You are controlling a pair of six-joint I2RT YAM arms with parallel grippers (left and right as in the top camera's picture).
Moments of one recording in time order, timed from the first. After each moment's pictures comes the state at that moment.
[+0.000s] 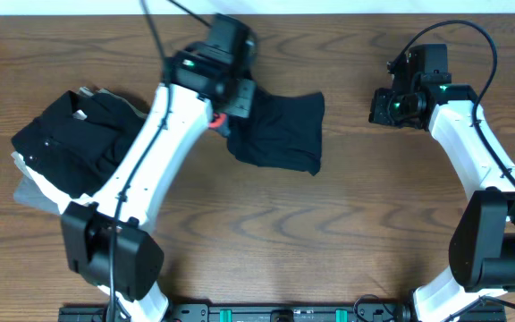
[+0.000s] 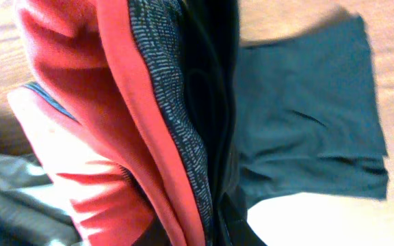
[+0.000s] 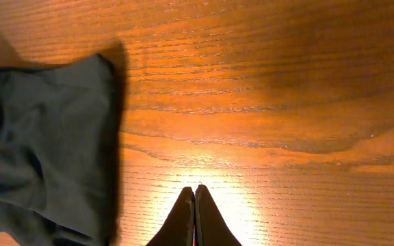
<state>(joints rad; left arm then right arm) -0.43 1.83 1.74 -1.04 -0.09 -0.11 0.03 1.80 1.33 -0.66 -0.21 0.20</state>
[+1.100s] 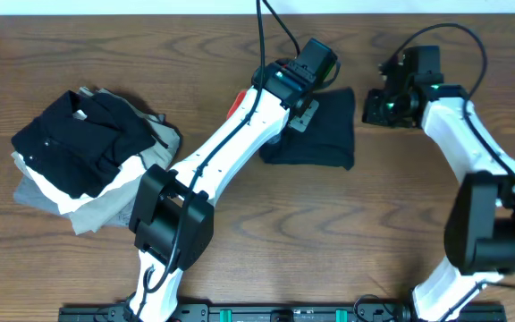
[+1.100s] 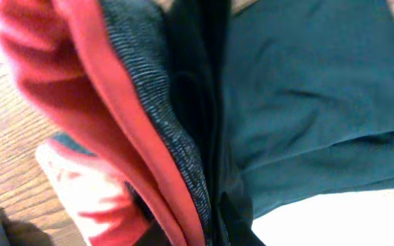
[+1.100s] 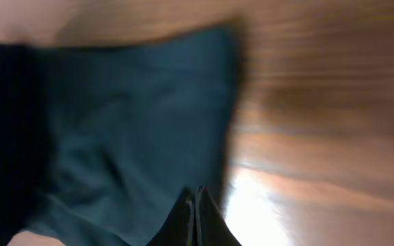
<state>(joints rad) -0.65 2.09 1.91 -1.01 -0.21 -0.09 0.04 1.91 1.33 -0.56 -0.33 0.18</state>
